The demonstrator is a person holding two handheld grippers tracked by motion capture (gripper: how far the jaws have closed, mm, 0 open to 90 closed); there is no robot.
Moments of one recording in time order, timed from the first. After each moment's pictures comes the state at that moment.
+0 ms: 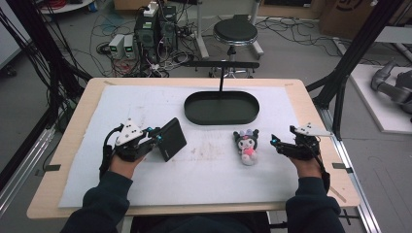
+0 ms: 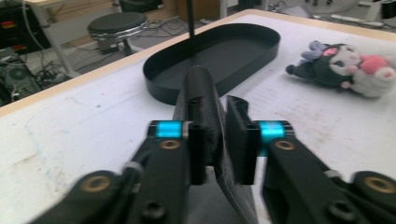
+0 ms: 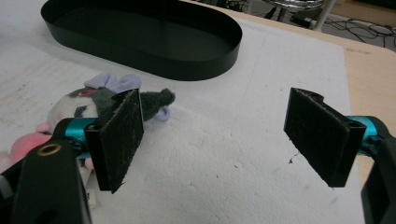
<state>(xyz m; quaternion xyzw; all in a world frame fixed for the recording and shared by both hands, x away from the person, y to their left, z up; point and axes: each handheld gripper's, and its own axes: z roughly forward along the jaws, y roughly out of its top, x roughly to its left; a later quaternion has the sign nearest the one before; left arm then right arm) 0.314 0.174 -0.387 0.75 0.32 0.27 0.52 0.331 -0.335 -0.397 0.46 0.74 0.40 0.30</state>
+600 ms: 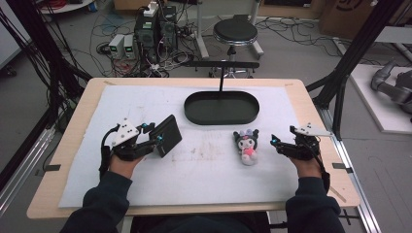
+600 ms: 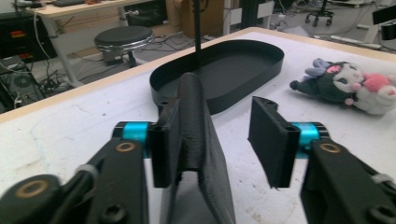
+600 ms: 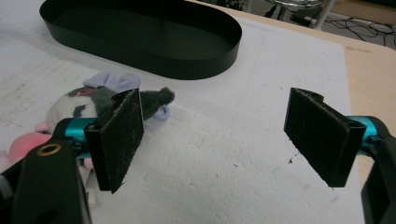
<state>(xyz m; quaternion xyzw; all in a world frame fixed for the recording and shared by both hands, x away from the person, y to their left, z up) 0.316 0.180 -0.388 0.73 0.33 0.27 0.54 0.331 -0.335 -0.398 0.46 0.74 0.40 0.29</state>
